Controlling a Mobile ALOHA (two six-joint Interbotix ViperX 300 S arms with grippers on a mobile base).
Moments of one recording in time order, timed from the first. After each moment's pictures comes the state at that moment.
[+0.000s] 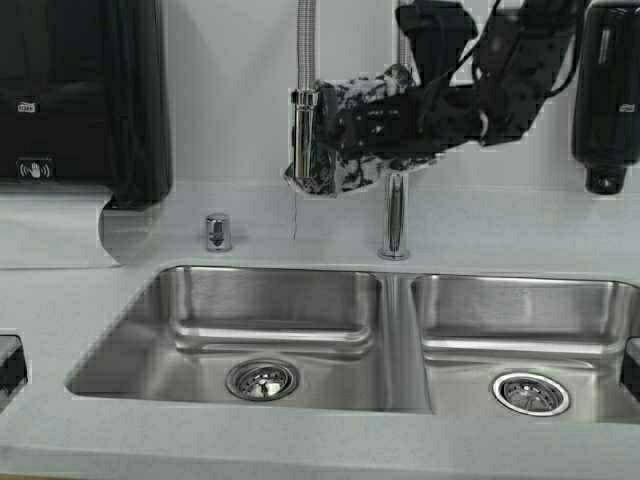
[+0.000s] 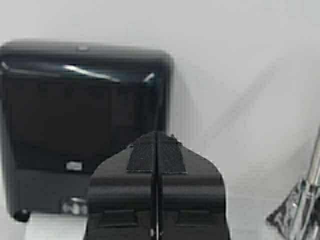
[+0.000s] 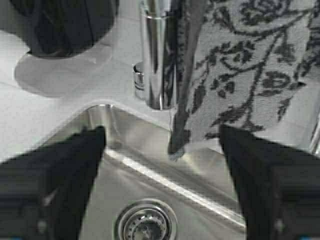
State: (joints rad) left arm -0.01 -1.24 1.29 0.00 -0.26 -0.09; right arm 0.48 0.37 0.71 -0.08 -0.91 0.10
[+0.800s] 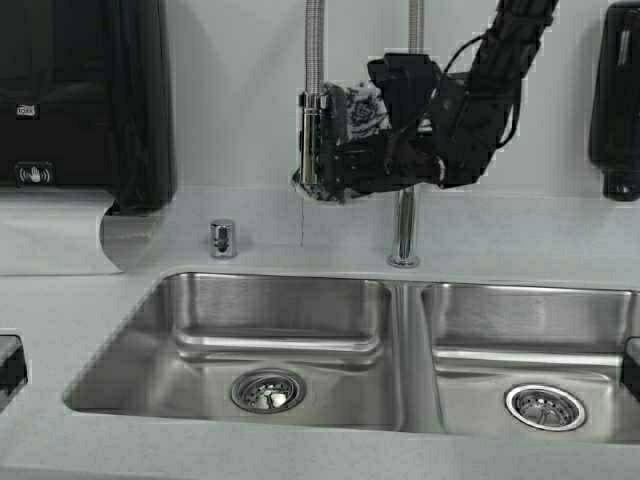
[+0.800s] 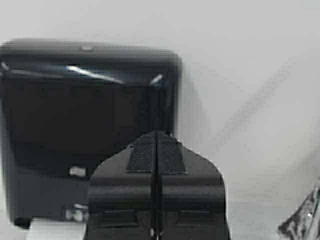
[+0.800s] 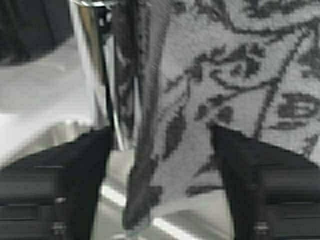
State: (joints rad) left arm -0.01 -1.24 1.29 0.00 -0.25 -0.09; right arm 0.45 0.62 0.47 -0.08 -0.92 0.09
